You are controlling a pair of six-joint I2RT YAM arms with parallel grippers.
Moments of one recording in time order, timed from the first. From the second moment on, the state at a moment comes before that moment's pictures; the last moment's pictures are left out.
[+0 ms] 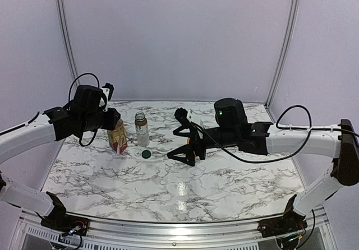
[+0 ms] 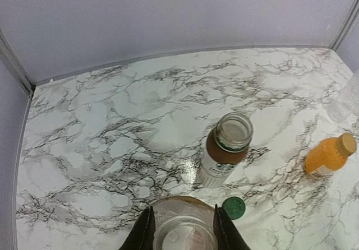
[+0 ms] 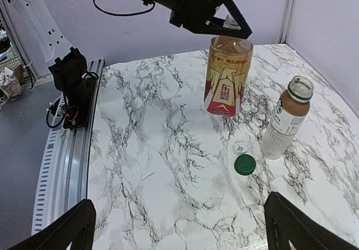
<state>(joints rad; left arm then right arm) -0.63 1.23 1.00 -0.36 -0.30 -0.24 0.92 1.47 1.02 0.06 -0.48 -0.11</state>
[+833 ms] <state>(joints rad) -0.51 1.55 1.05 -0.07 -0.37 -0.28 0.92 1.47 1.02 0.03 -0.44 -0.13</state>
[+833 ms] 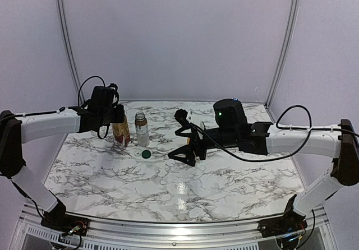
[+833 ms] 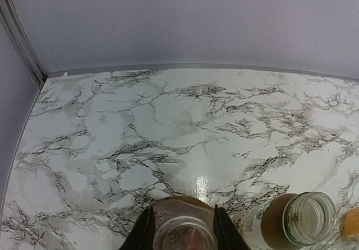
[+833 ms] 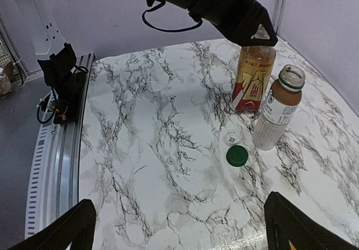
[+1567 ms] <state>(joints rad) -0.46 1.49 0.97 -0.05 -0.29 -0.33 0.92 1.48 1.02 0.03 -0.44 -0.13</state>
